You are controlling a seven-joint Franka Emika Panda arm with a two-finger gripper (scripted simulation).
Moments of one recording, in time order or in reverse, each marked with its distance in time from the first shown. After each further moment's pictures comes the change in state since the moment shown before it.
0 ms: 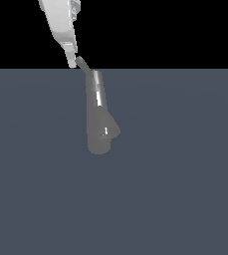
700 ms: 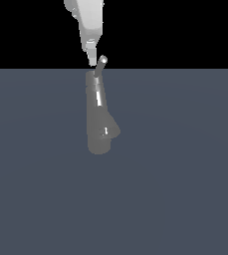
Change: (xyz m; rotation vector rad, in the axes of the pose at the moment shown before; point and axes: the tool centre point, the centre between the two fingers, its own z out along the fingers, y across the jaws) arm 0.052 0.007 -0.001 0.001 0.000 -0.026
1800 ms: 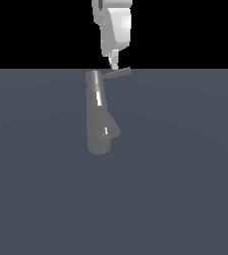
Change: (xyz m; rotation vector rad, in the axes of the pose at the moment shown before) arm 0.066 -0.038 0.015 0.007 0.001 -0.001
